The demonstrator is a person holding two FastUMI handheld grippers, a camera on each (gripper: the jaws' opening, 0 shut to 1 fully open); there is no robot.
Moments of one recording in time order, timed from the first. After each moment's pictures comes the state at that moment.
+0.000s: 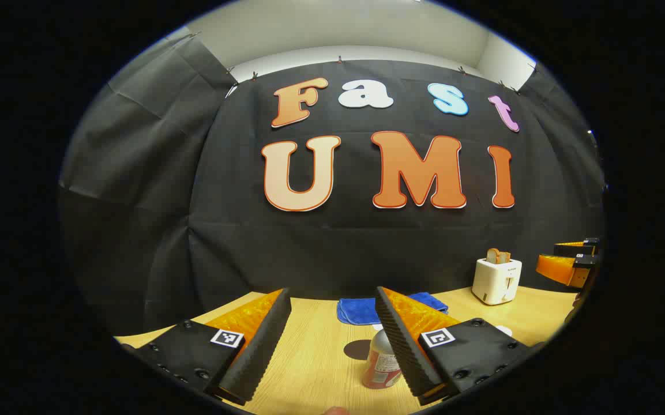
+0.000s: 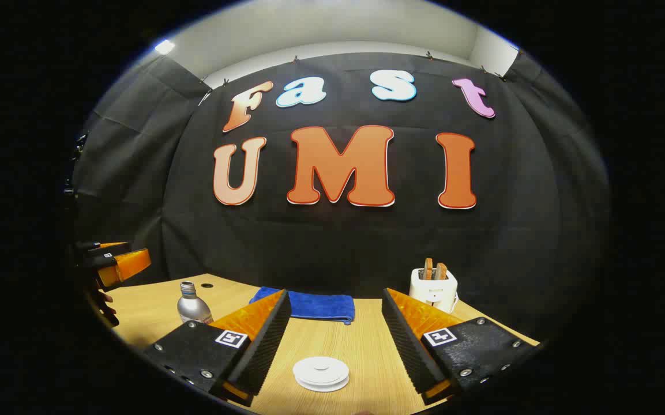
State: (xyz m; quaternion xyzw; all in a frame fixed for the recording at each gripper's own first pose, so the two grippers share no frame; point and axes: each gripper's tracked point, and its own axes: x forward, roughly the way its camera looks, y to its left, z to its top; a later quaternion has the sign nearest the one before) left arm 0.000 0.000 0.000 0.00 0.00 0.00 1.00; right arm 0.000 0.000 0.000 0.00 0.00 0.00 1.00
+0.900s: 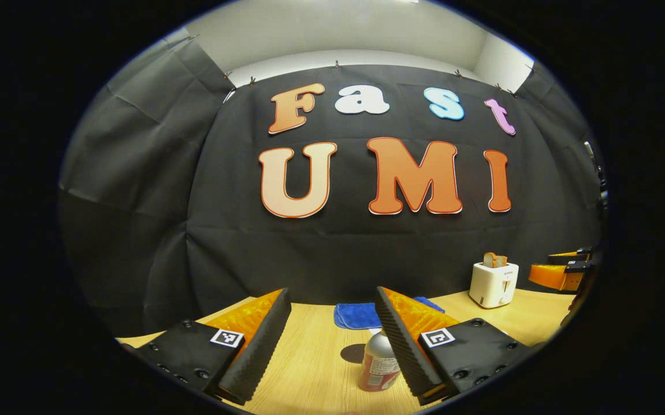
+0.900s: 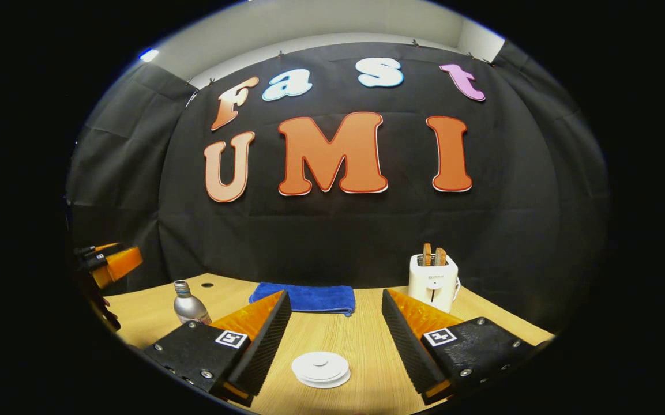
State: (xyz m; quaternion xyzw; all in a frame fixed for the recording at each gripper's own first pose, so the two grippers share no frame) left arm -0.007 -0.003 0.005 0.01 -0.01 -0.01 1.00; right arm 0.012 -0.007 -0.030 0.02 0.04 0.00 1.00
